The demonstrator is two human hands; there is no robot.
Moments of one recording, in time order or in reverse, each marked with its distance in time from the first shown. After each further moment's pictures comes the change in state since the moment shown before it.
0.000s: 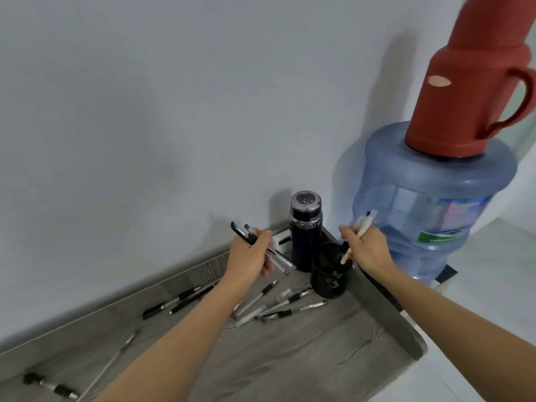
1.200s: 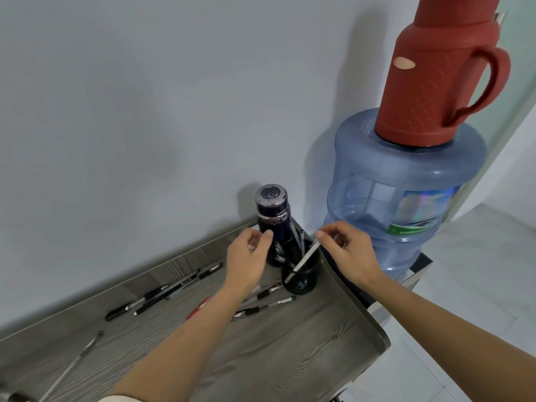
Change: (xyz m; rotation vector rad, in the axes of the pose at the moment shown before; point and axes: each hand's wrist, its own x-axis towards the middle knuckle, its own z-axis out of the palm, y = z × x) left_hand 0.021 -0.038 0.089 0.225 0.140 0.117; right_hand 0.003 0.042 -0.036 0.085 -0.140 -0.314
